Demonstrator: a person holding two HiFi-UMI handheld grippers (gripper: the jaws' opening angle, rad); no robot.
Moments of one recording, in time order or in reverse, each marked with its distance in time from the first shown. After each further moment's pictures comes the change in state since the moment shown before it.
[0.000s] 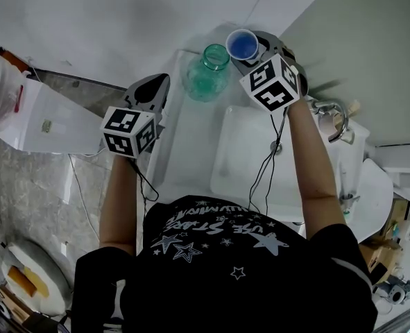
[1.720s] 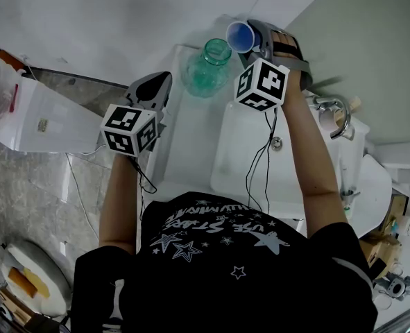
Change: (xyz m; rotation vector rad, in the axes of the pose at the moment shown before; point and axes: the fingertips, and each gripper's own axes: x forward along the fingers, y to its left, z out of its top) left arm 0.007 -0.005 -0.015 -0.018 0.001 -0.035; right arm 0.009 -0.011 -0.003 -0.404 0.122 -0.236
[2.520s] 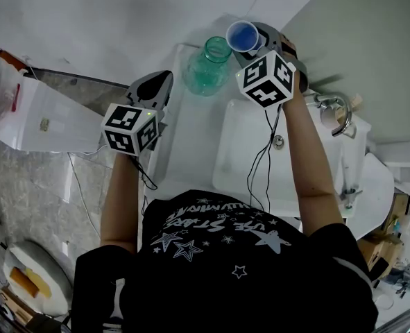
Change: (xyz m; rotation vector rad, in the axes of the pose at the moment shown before) left arm -0.004 -0.002 0.004 -0.003 -0.005 -0.004; right arm -0.007 0.005 0.003 0.351 -0.064 0.116
